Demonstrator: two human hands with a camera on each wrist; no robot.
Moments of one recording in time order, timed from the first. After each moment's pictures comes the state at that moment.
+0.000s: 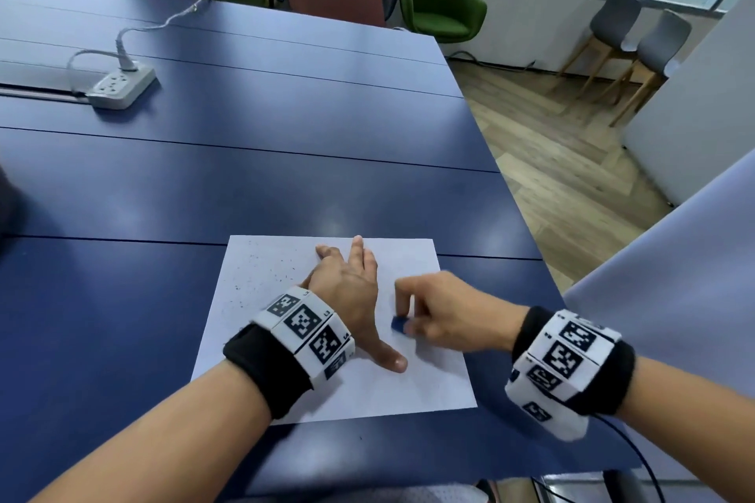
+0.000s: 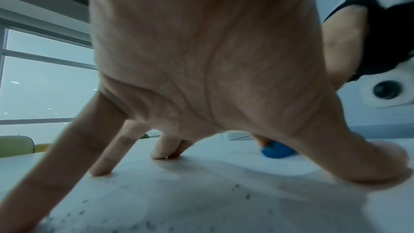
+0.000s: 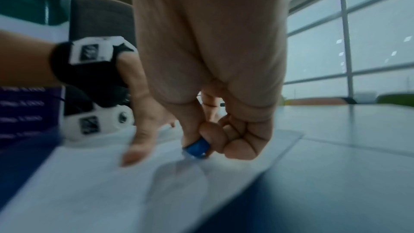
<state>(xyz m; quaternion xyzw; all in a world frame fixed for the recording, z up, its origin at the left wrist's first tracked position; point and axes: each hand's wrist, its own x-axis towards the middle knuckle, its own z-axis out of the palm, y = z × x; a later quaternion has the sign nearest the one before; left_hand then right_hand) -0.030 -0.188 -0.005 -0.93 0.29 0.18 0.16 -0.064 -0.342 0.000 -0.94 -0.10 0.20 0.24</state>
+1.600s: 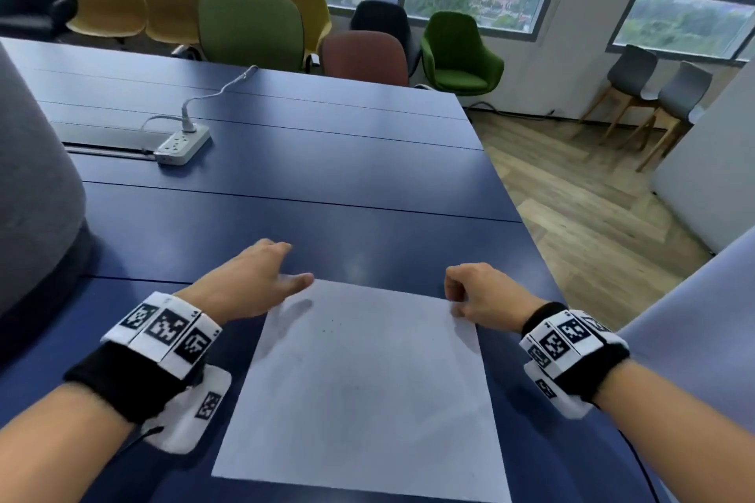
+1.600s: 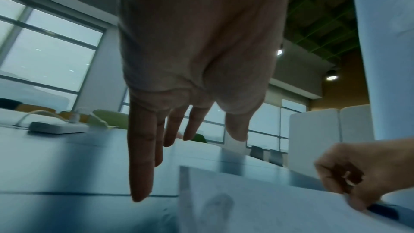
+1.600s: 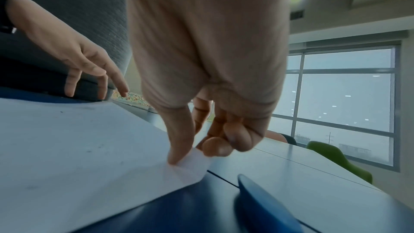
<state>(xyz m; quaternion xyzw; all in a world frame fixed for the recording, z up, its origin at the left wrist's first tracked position) 0.037 -0.053 0.022 -0.97 0.12 0.13 -0.16 -0.001 -0.376 0.005 -0.99 -0.04 0.12 0.11</state>
